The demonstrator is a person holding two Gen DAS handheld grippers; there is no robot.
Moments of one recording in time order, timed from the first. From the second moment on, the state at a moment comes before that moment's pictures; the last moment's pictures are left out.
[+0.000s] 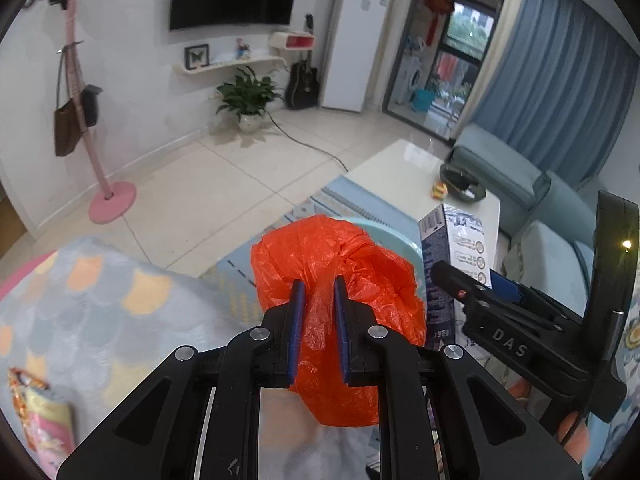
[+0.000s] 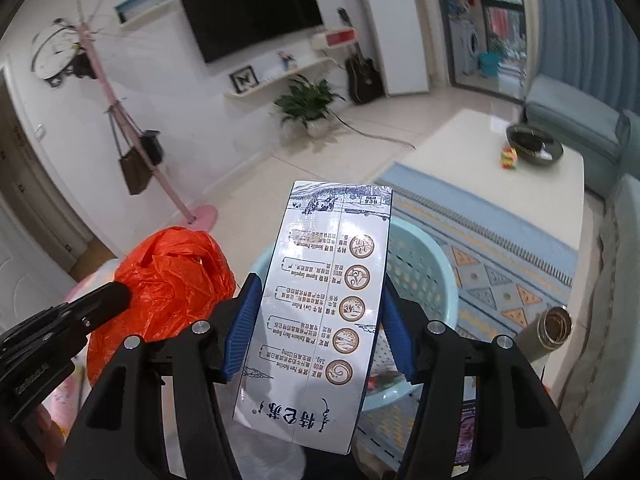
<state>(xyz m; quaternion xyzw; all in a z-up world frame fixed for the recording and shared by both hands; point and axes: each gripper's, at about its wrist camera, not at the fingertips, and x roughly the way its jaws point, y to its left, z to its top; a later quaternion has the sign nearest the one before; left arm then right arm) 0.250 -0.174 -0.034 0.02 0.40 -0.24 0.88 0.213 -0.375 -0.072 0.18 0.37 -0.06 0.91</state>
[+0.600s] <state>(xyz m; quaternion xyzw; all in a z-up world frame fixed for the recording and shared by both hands) 0.281 -0.208 -0.071 0.05 0.43 -0.22 0.87 0.244 -0.416 -0.123 0.21 0.42 -0.07 0.88</state>
